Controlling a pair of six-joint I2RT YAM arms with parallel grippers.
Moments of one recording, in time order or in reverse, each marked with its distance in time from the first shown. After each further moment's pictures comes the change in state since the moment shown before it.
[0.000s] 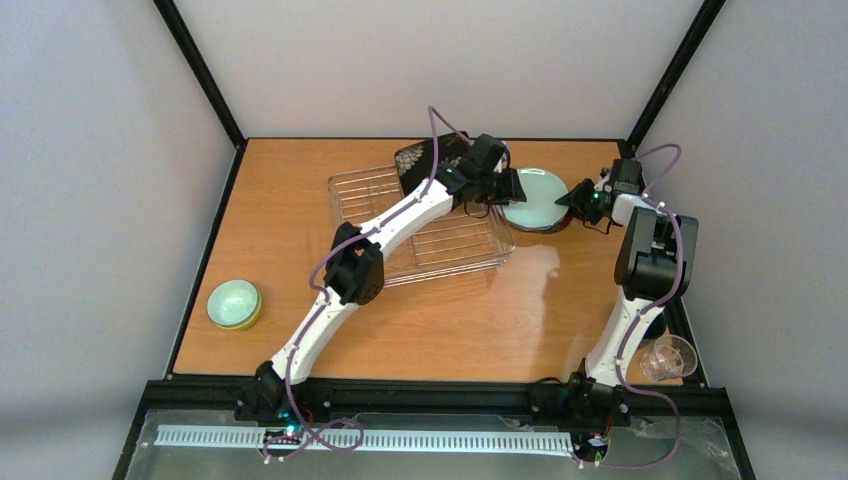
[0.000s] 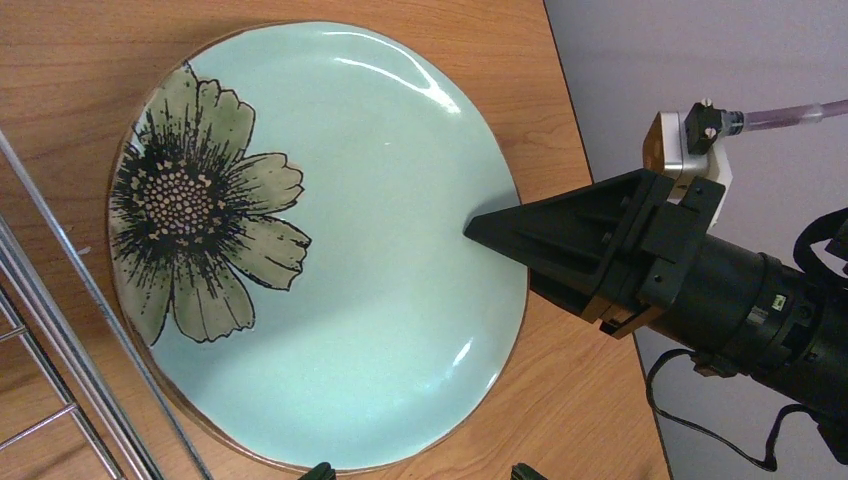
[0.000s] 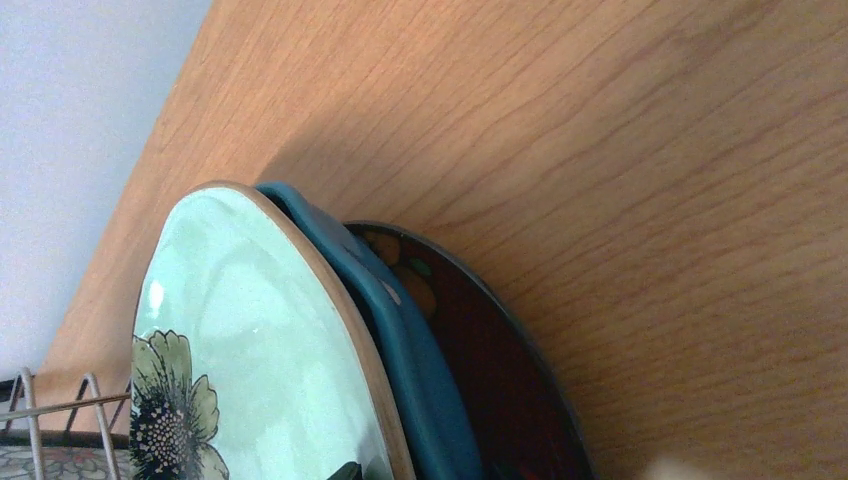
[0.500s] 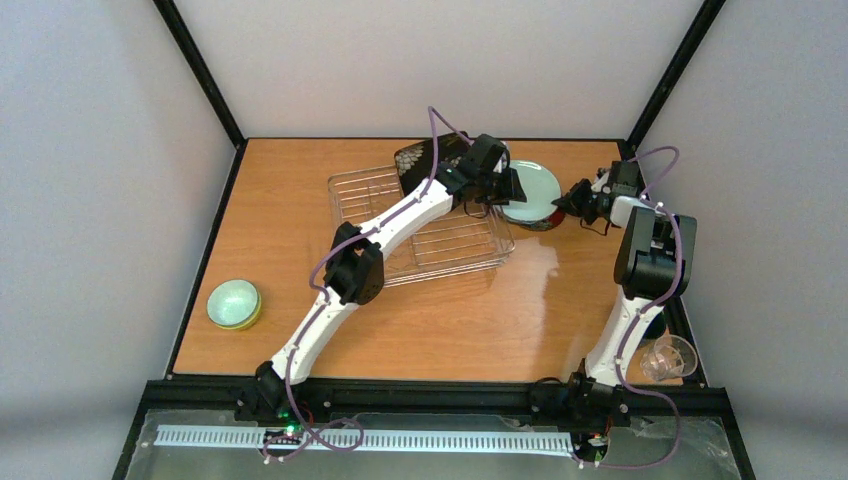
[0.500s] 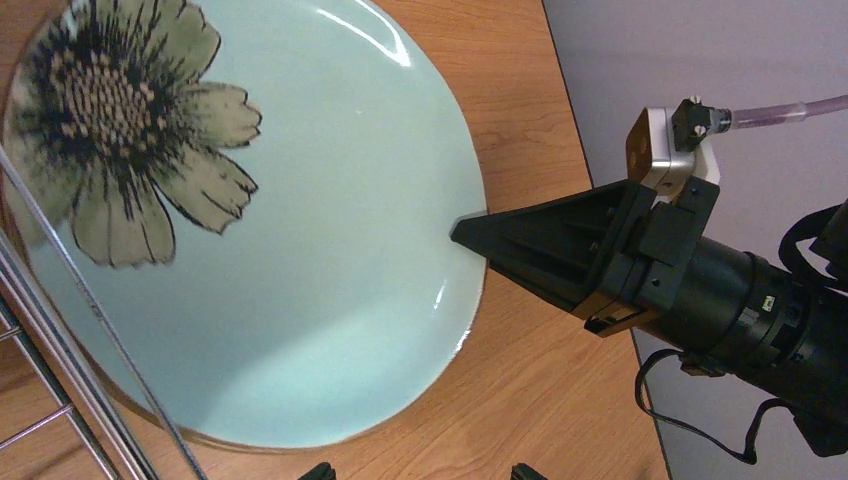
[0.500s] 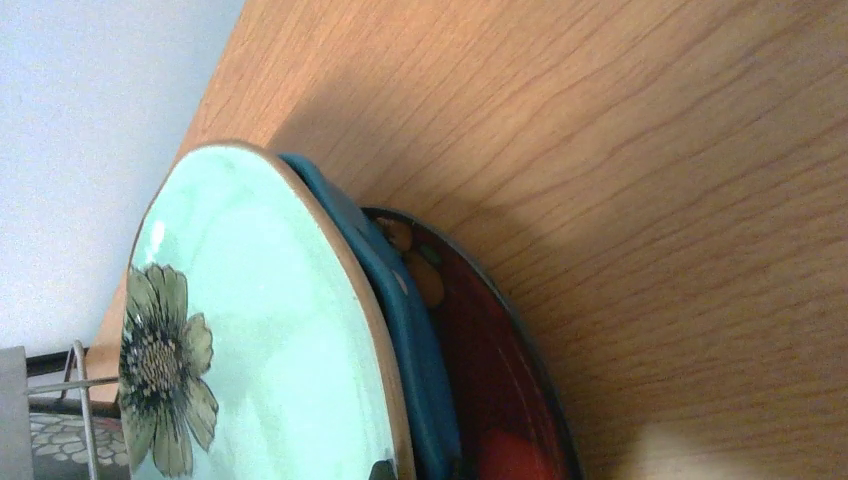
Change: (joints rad) left arm 0.002 0.000 -0.002 0.002 0.007 0.002; right arm 0.000 0.012 -0.018 0.059 -0.074 0.025
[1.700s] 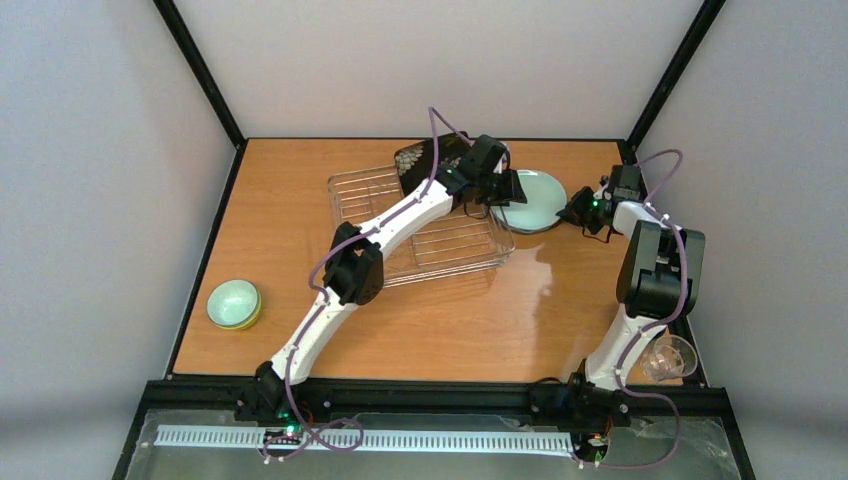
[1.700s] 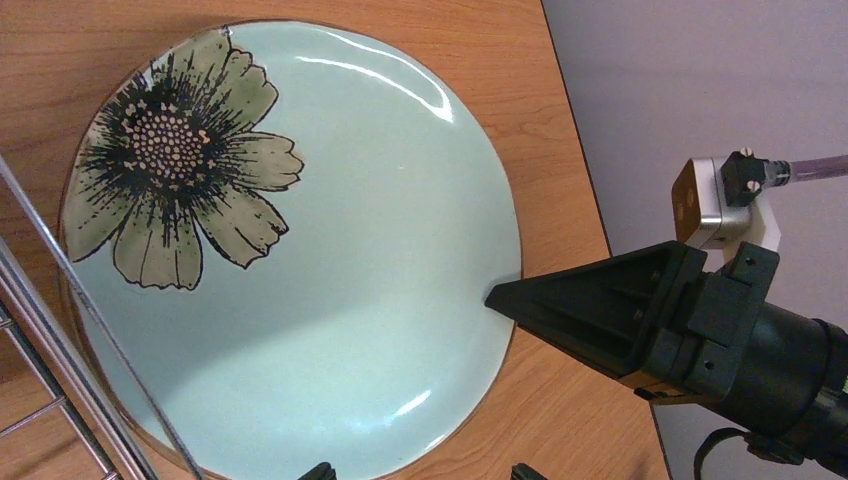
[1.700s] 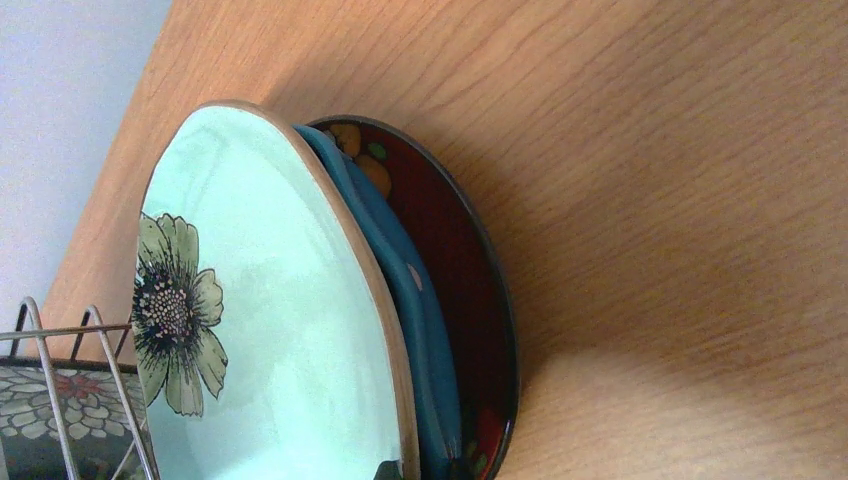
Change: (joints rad) left arm -0.002 -0.009 -0.017 0.005 0.008 0.003; right arm 0.010 -0.162 -0.112 -0.114 0.106 -0.018
